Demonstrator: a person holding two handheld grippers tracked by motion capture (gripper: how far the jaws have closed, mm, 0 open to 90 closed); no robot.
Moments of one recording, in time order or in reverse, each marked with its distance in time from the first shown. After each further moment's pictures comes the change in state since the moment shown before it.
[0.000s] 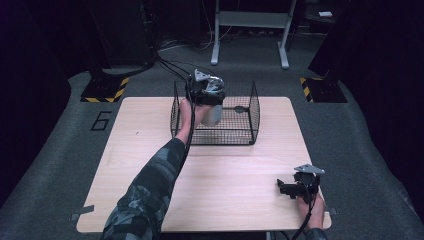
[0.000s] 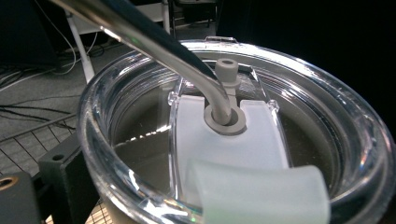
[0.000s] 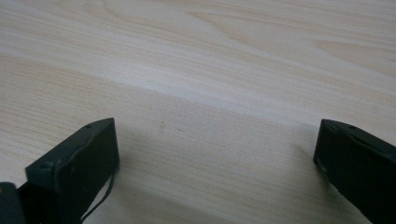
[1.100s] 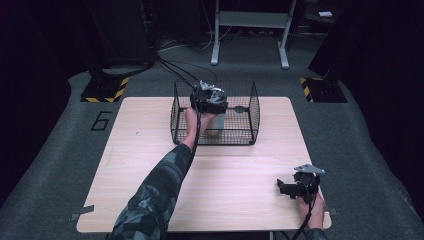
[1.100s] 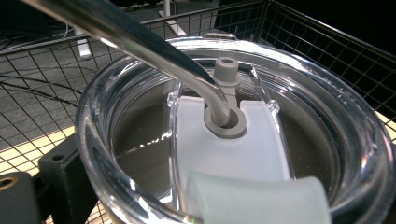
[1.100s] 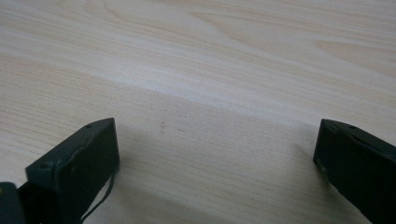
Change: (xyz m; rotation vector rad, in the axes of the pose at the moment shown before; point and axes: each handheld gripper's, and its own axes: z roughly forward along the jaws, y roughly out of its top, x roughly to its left) left arm -0.003 -0.034 0.033 0.085 0.001 -0.047; right arm 0.000 0.000 0.000 0.001 0.001 0.003
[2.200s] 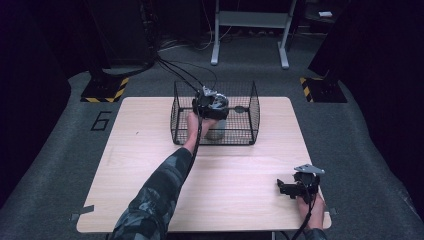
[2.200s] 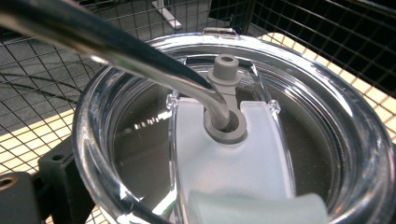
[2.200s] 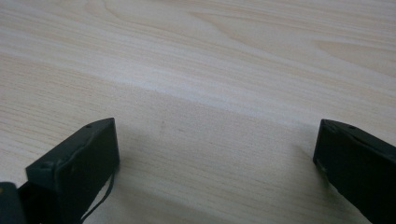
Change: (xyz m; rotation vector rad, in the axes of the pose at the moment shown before) left arm -0.007 -0.018 0.005 0.030 -0.020 0.054; right arm -0.001 0.000 -0.001 0.006 0.007 -0.014
